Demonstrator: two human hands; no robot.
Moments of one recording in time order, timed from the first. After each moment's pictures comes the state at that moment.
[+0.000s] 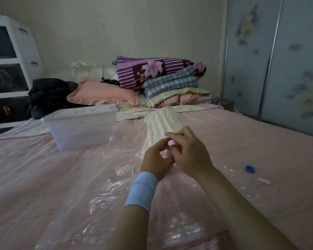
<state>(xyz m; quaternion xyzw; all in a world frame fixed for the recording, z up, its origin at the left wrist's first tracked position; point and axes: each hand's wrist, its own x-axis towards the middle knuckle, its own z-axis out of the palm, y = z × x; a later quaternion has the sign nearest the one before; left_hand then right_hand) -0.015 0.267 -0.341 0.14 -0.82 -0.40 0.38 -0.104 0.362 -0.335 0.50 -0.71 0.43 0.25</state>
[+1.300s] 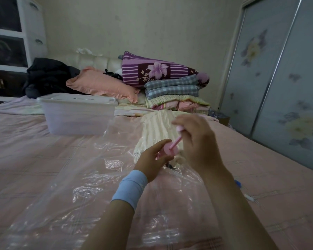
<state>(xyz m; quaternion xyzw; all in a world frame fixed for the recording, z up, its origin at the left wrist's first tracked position) -0.024 0.256 -0.357 0.11 -0.80 -0.48 0.35 -0.093 0.396 -0.274 0.55 -0.64 0.42 0.33</state>
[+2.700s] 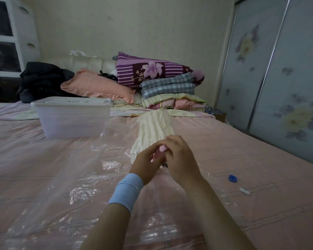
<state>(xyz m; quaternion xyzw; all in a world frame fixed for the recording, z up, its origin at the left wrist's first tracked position) -0.019 0.268 -0.360 0.11 -0.79 -0.49 0.37 -0.096 0.377 -0.334 0.51 -0.74 0.39 0.21</state>
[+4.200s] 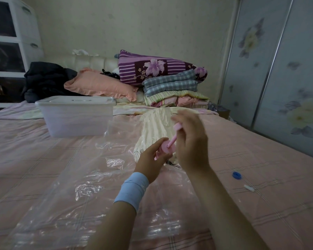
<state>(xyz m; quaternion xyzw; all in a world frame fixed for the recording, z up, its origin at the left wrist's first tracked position) -0.023 0.264 -0.369 0.13 -0.80 -0.47 0.36 -0.088 0.380 -0.301 0.49 -0.61 0.50 0.37</state>
